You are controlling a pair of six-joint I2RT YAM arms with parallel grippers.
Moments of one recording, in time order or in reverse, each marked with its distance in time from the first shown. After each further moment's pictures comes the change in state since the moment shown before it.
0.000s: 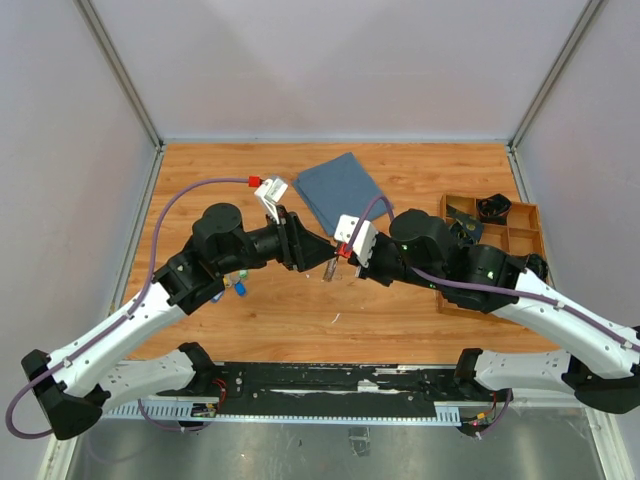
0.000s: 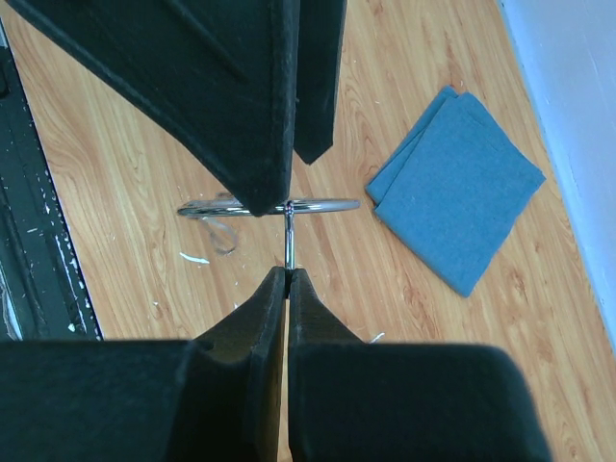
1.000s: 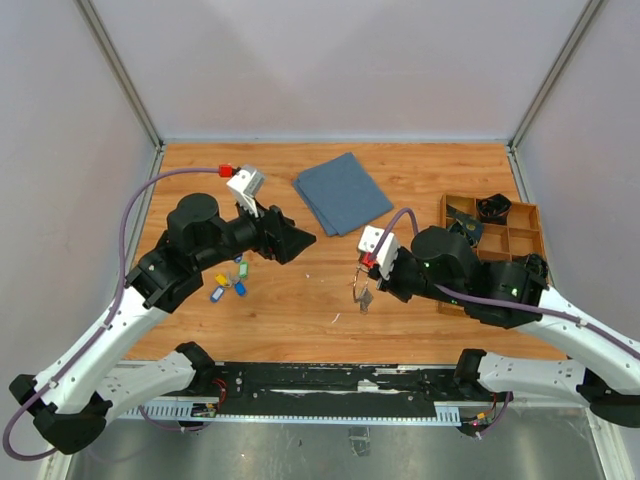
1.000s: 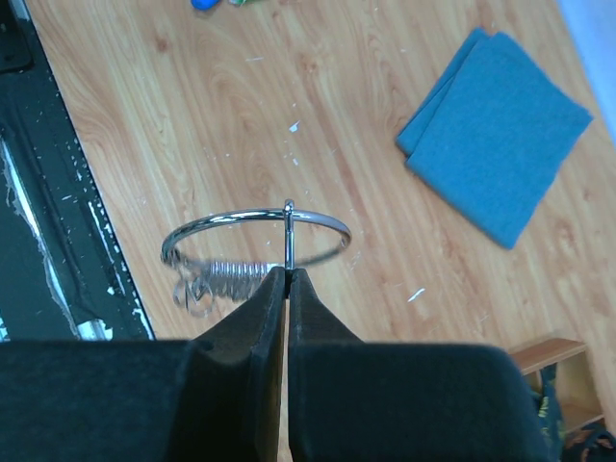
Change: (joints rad) left arm 0.117 -0.048 0.114 -0.247 -0.100 0.283; right arm 0.000 -0.143 -0.134 -0.051 0.002 0.124
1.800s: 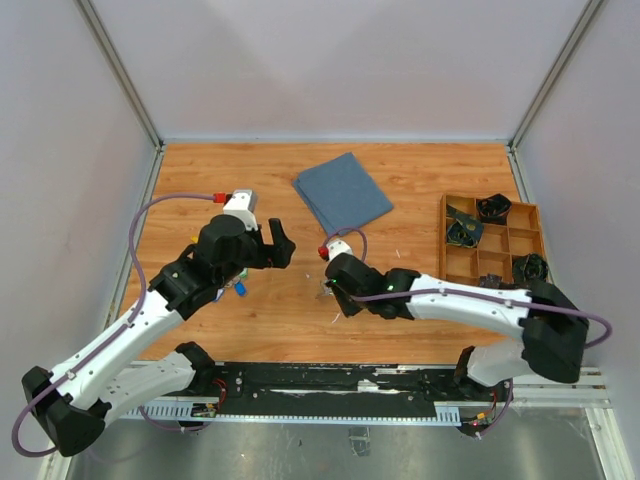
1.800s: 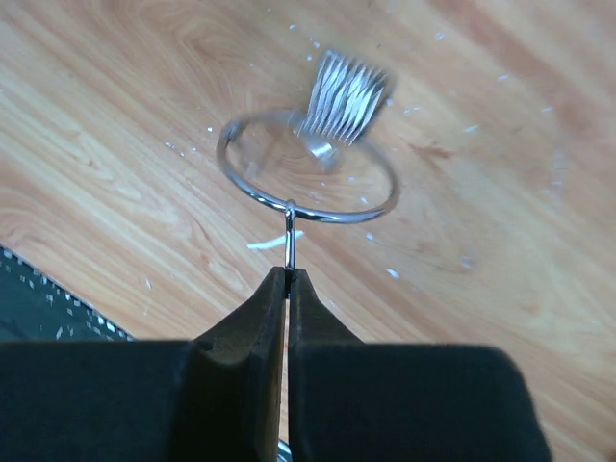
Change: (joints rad) left arm 0.002 -0.019 -0.254 -0.037 -0.462 -0.101; right arm 0.000 0.500 -0.307 0.397 0.147 0.689
